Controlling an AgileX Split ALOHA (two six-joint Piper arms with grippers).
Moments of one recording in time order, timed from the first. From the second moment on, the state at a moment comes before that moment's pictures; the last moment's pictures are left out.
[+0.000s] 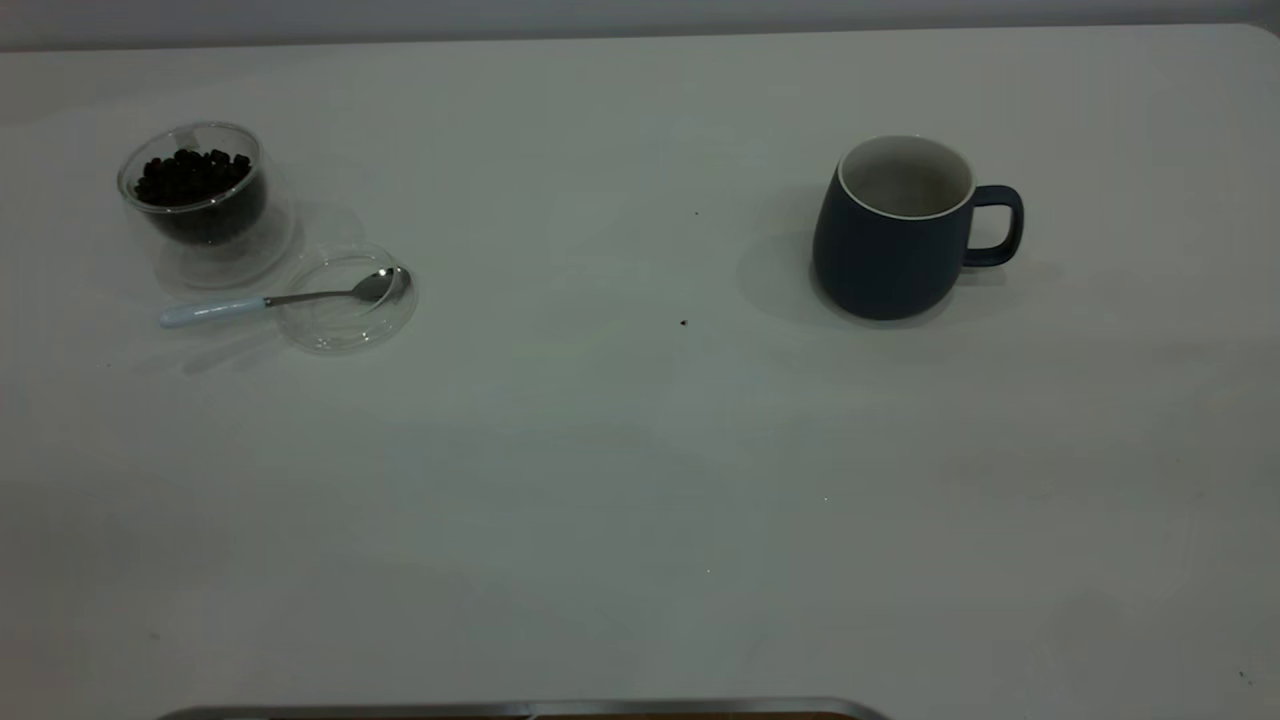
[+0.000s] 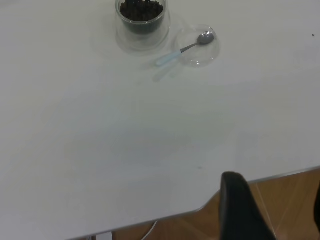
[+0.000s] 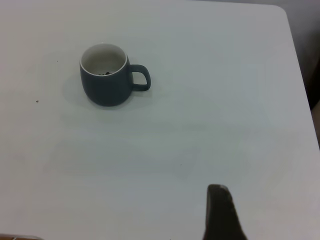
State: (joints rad) left arm -0.12 -0.02 -0.49 -0.06 1.14 0.08; right arm 0.14 -0.01 -0.48 -0.06 1.12 0.07
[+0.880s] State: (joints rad) left arm -0.12 -0.02 -0.49 -0.06 1.14 0.08; right arm 0.14 0.32 -0.52 0.10 0.92 -0.18
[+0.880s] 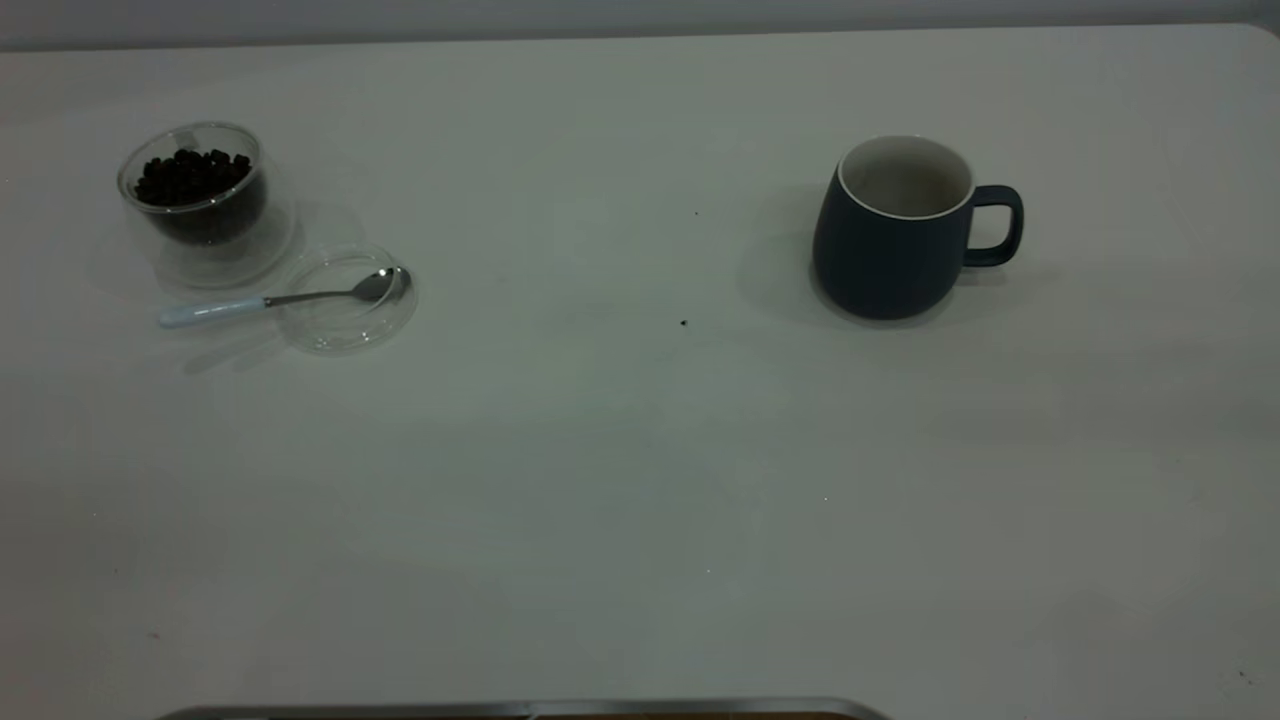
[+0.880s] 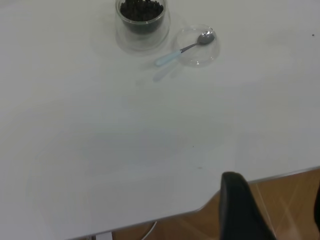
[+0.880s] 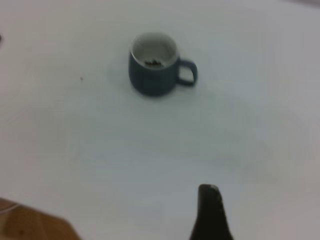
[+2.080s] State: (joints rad) left arm -0.12 -0.02 -0.49 -0.06 1.14 0.08; right arm 0.04 1.95 -1.00 0.42 0.17 -1.48
